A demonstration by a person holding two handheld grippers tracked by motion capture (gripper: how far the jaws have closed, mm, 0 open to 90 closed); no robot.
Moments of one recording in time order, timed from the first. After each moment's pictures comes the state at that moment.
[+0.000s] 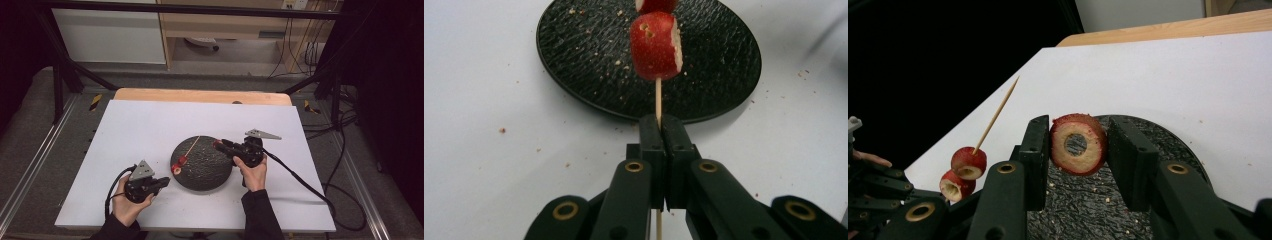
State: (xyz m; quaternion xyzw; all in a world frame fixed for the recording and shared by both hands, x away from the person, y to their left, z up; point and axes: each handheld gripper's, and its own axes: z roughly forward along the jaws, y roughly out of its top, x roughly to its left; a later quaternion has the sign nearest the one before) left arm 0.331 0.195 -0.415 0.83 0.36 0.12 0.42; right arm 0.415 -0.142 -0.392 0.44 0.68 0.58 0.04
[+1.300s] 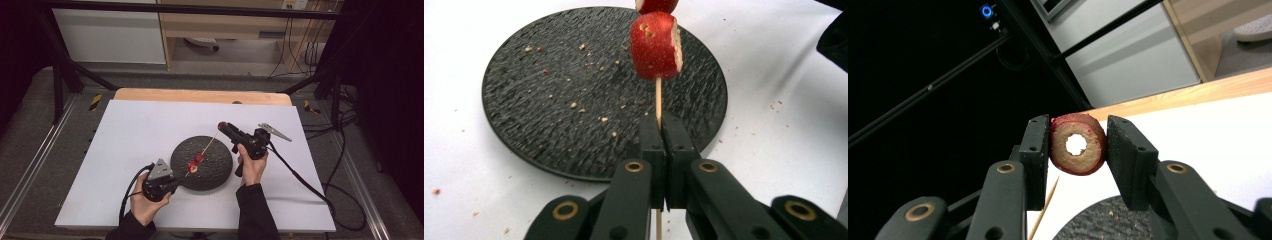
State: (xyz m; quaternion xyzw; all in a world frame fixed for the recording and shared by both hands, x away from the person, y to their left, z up) left arm 0.332 0.150 -0.408 0.82 0.34 0.12 0.44; right arm 0.421 -0.147 -0.376 0.47 0.54 0.69 0.06
